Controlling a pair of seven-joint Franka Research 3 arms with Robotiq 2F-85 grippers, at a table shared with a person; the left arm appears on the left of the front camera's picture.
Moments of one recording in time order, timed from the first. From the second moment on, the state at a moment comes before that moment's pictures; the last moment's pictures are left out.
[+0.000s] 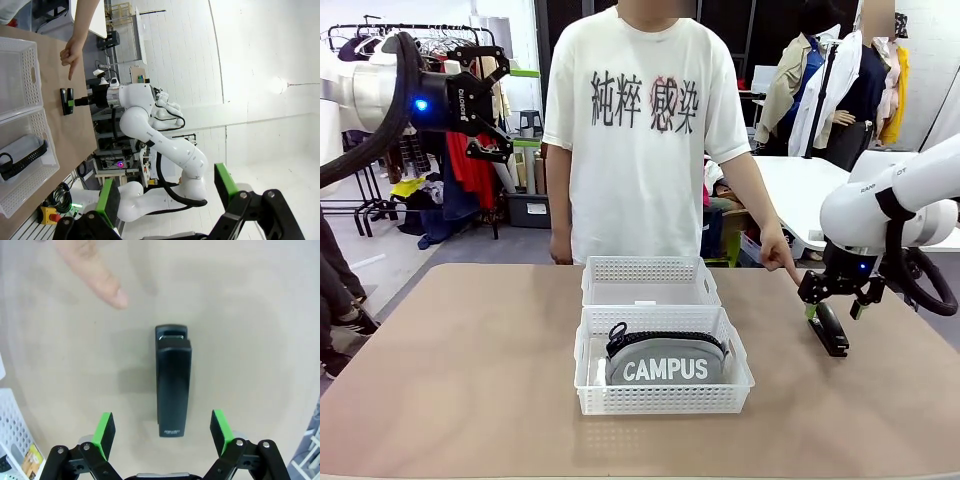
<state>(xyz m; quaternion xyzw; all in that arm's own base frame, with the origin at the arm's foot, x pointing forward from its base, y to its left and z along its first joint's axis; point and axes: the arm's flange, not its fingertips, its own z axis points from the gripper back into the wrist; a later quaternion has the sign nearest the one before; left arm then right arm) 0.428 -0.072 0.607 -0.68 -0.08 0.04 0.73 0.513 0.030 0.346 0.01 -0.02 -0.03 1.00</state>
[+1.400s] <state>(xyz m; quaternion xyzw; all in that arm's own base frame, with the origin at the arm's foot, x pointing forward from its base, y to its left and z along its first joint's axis) 0.428 -0.072 0.607 -0.68 -0.08 0.04 0.73 0.532 0.017 0.325 0.01 -0.01 -0.05 1.00</state>
